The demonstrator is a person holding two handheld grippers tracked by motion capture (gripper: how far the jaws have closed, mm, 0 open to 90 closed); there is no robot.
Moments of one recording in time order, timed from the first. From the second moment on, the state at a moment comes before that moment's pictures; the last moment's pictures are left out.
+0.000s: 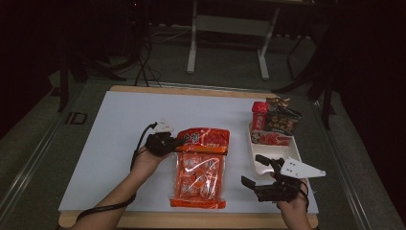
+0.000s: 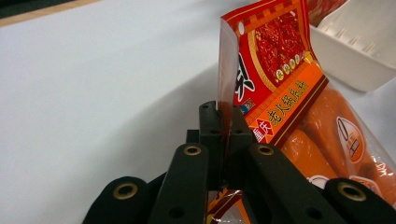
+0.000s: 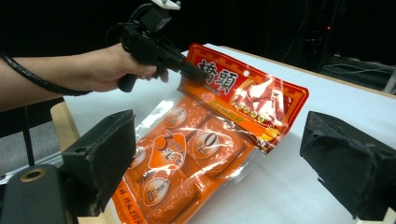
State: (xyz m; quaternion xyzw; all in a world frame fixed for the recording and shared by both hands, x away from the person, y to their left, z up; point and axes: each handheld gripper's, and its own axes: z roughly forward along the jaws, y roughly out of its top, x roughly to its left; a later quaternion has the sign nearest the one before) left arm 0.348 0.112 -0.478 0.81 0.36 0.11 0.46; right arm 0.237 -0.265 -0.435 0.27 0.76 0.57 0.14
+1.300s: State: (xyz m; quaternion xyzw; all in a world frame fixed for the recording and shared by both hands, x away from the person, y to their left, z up) left arm 0.283 0.103 -0.416 0.80 0.25 0.15 0.52; right arm 0.240 -0.270 -0.423 0.29 0.75 0.57 0.15
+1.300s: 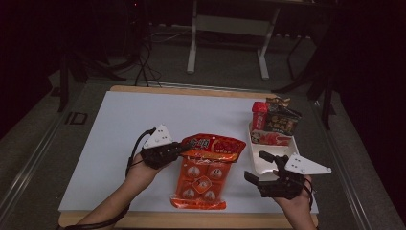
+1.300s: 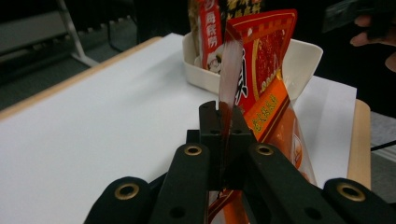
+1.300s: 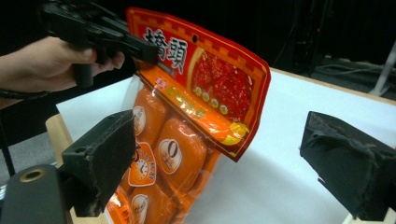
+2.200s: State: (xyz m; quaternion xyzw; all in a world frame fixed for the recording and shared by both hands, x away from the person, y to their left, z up) left arm 0.243 0.098 -0.362 0.76 0.13 0.19 0.61; right arm 0.250 -0.265 -0.411 0.28 0.74 0.60 0.13
